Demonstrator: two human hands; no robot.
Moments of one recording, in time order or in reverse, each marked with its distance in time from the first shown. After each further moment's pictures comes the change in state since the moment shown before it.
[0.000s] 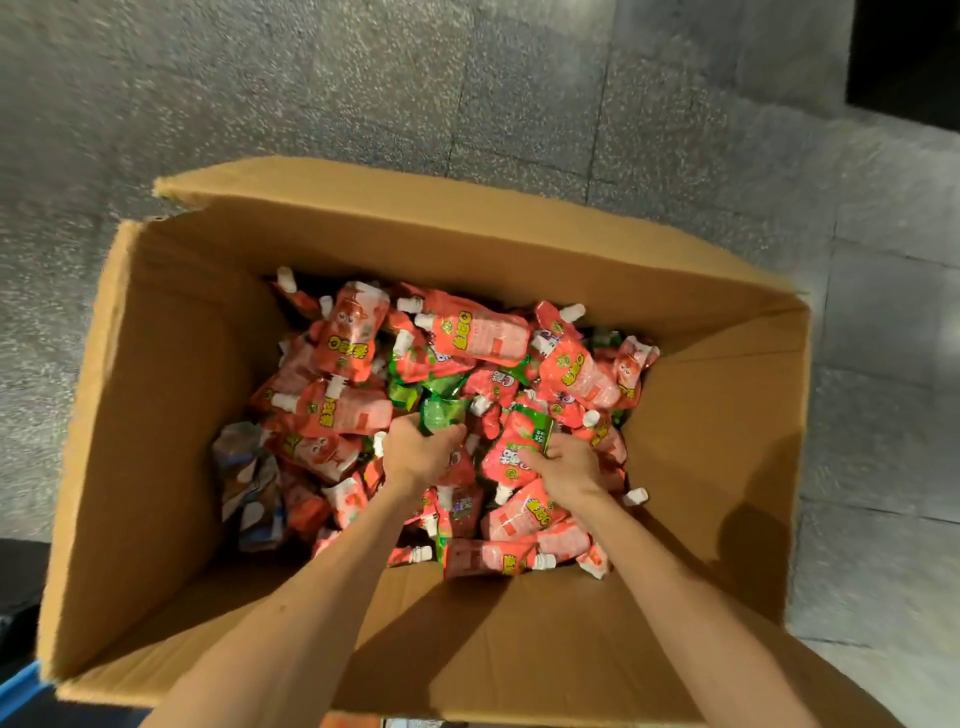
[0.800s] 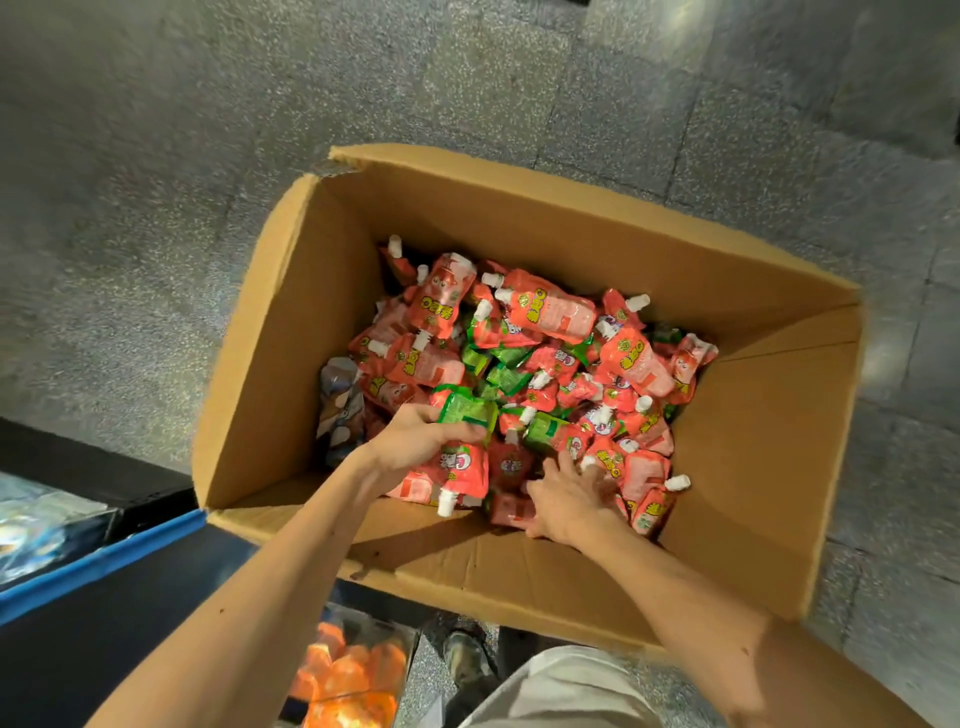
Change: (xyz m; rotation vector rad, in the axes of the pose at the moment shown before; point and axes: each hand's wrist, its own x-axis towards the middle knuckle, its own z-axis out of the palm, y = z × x) left_hand -0.075 -0.010 -0.102 -0.175 -0.358 -0.056; right_hand -0.060 0.015 0.046 -1.392 -0.364 -0.495
